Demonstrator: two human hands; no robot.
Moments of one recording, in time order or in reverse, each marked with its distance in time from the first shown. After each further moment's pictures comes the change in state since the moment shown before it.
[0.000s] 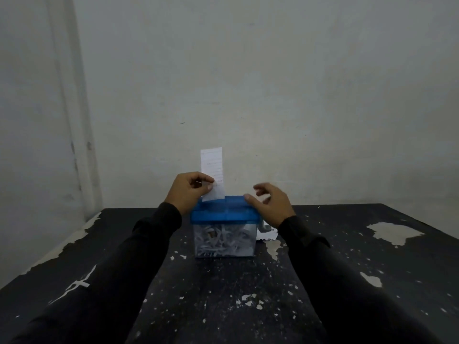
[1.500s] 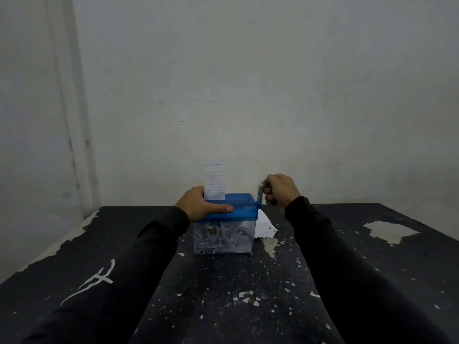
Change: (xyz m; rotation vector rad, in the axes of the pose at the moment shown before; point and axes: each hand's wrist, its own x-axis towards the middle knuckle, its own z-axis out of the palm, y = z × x) left_hand -0.006 -0.018 0.021 0.173 -0.281 -0.142; right_hand 0.027 -0.025 -0.029 0.457 0.003 0.356
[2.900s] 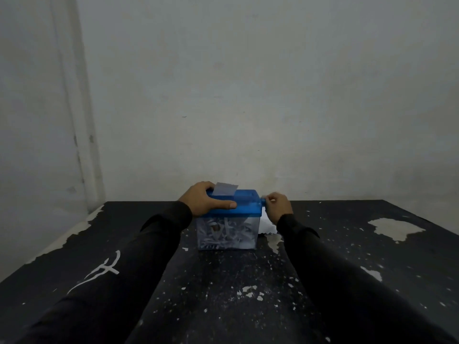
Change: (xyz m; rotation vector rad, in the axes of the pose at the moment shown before) left_hand -0.002 -0.002 -0.003 0.048 0.012 -0.014; right_hand 0.032 0.095 0.009 -0.469 0.131 -0.065
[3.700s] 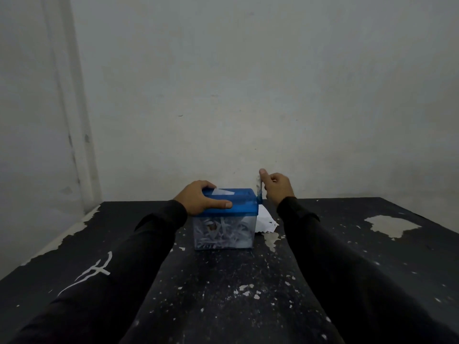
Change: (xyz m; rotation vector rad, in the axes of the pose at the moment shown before) left_hand -0.006 0.014 -0.001 0.113 -0.003 -0.020; right_hand 0.002 -0.045 -0.024 0.280 0.071 -0.088
